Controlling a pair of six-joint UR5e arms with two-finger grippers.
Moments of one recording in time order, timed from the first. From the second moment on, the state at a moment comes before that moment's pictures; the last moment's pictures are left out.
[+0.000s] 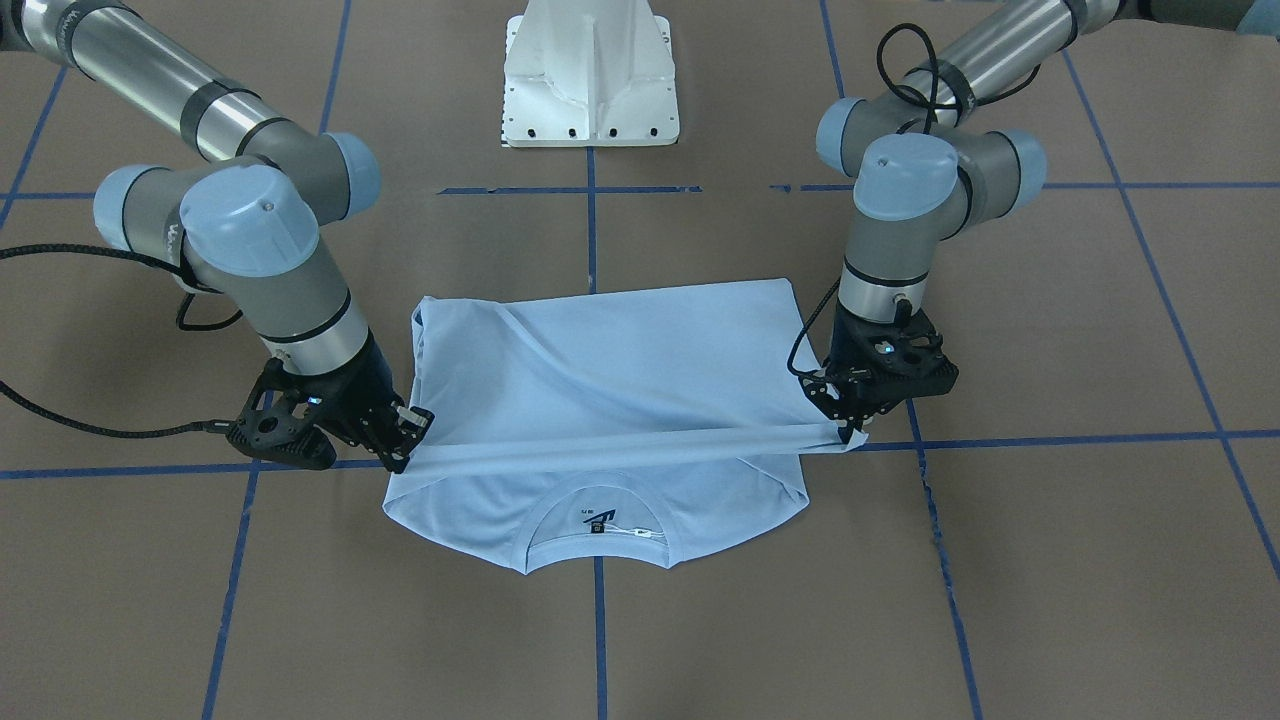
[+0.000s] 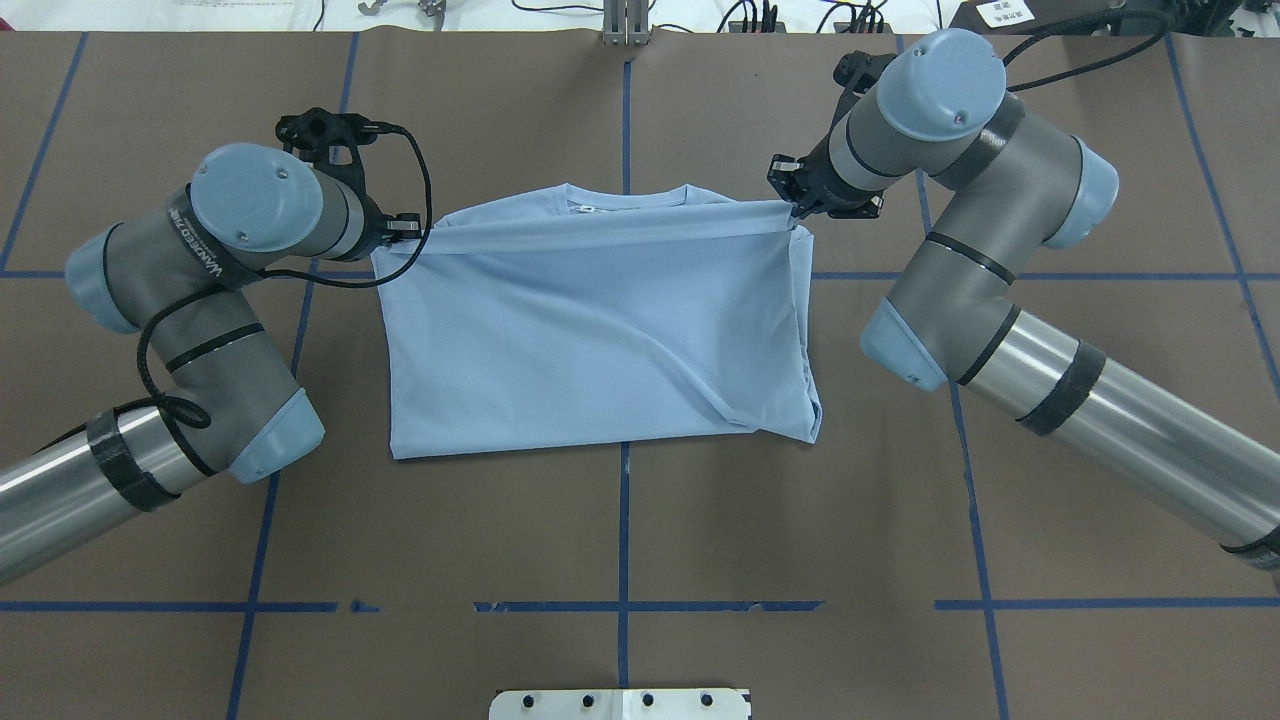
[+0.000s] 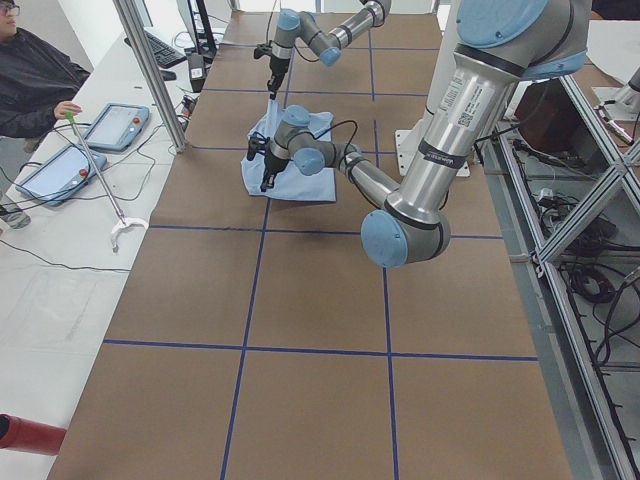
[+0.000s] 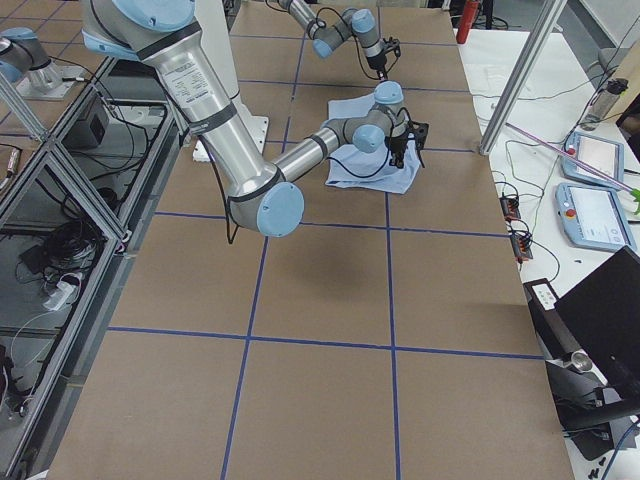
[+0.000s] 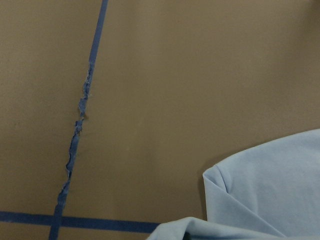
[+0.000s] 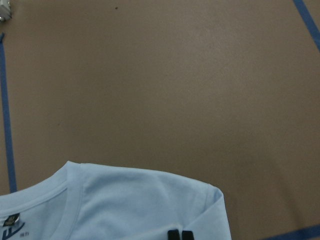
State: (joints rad) left arm -0.72 -2.08 -1.53 -1.94 -1.64 -1.14; right arm 0.81 -0.94 1.42 -1.17 1.90 1.36
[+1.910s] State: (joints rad) left arm -0.74 -2.21 -1.35 -2.01 -1.63 -1.13; right arm 0.85 -0.90 1.29 -1.06 1.90 1.36
